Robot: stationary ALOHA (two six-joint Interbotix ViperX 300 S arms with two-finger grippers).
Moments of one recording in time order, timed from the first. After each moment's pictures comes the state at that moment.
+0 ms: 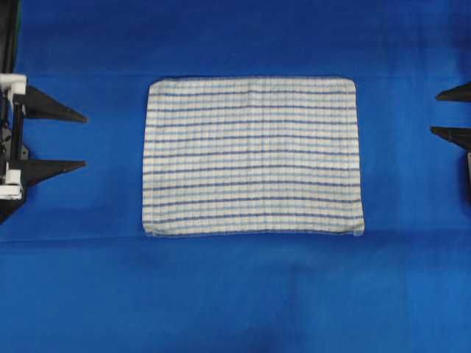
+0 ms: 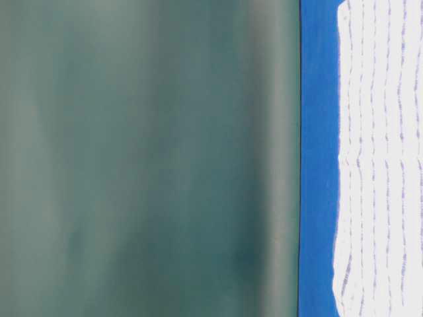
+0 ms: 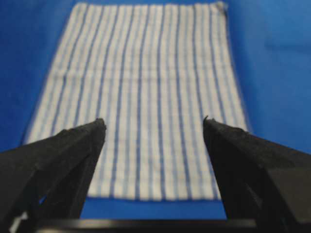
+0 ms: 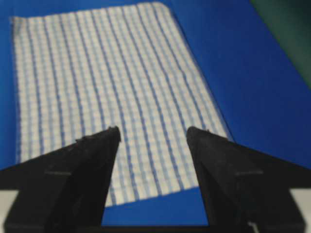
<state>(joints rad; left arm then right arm) 0.06 -1.17 1.34 -0.02 -0.01 0.07 0.19 -1.25 1.20 -0.81 0.60 0.88</state>
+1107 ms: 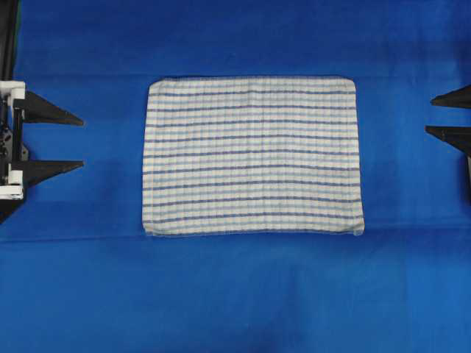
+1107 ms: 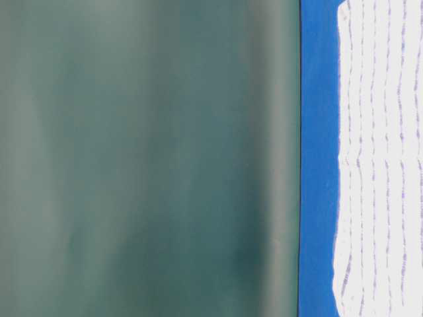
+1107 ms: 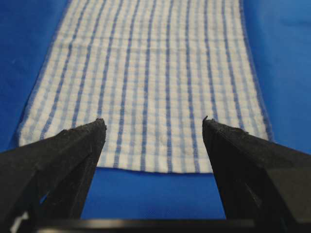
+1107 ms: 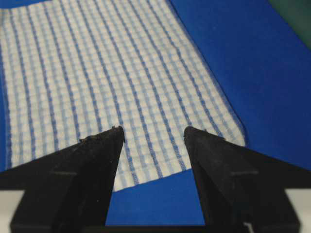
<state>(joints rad) 0.08 -1.22 1.42 -0.02 -0.03 0.06 0.11 -1.27 1.30 -0.81 0.50 0.95</state>
